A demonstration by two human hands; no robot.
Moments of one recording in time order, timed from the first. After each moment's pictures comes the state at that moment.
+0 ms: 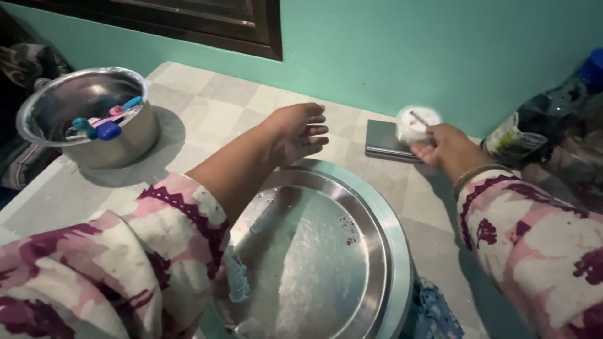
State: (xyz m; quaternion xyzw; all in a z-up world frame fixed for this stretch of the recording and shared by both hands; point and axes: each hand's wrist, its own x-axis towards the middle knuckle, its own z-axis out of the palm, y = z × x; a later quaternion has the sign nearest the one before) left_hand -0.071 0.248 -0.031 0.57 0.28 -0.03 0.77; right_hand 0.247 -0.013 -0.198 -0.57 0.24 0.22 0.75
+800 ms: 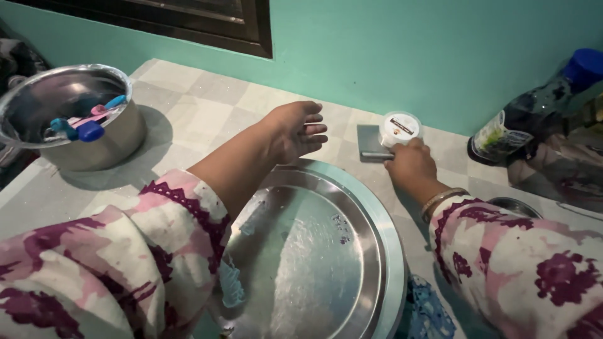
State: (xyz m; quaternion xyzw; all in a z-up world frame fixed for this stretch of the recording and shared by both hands) left_hand -0.054 0.243 -0.037 0.53 0.29 -0.05 0.80; right_hand 0.072 -0.007 -0.140 -0.97 -0.25 -0.02 0.06
